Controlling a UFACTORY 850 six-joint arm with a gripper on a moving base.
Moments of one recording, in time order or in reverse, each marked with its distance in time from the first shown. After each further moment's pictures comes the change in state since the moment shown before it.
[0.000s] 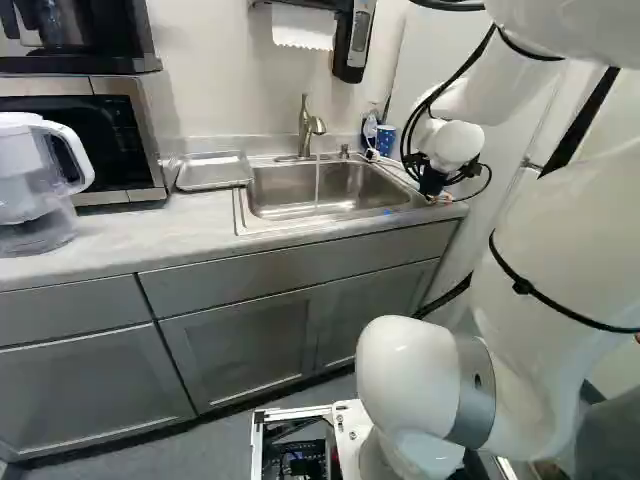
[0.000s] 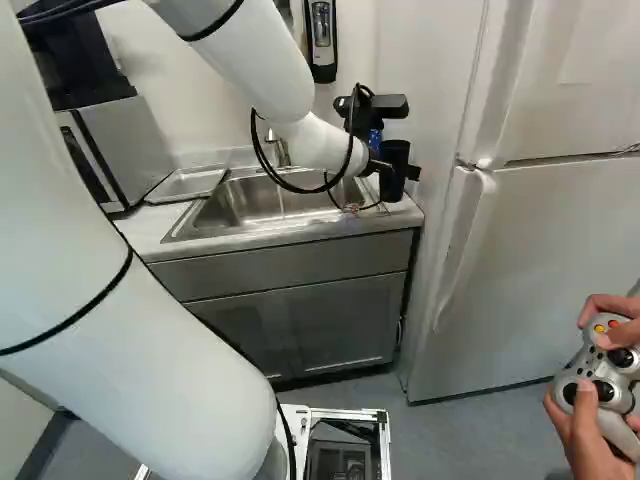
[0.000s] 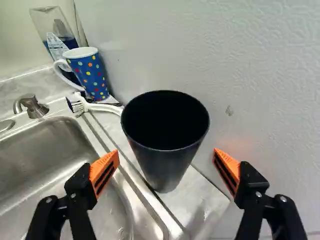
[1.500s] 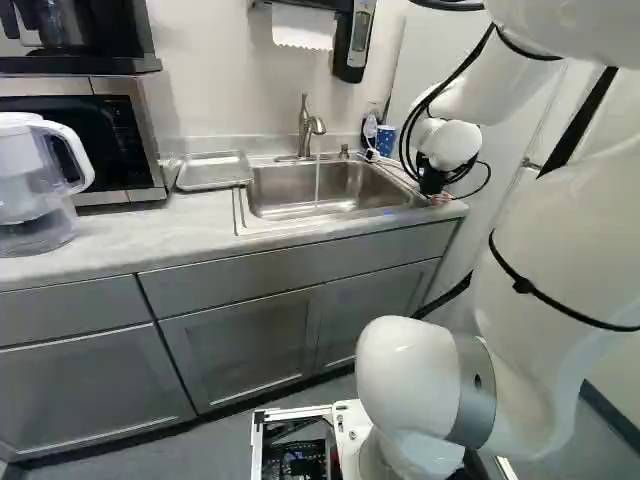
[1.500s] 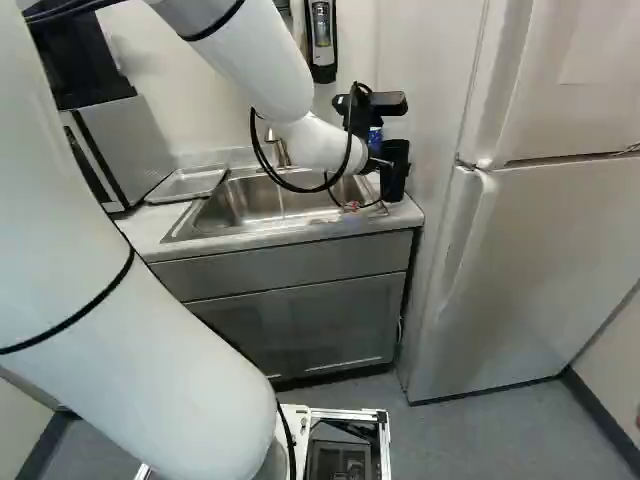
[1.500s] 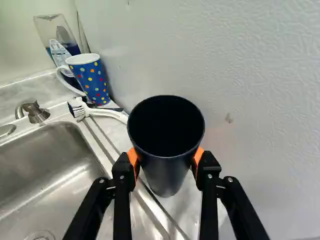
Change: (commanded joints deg) arm 0.5 -0.3 -0.3 0.0 1.1 0.0
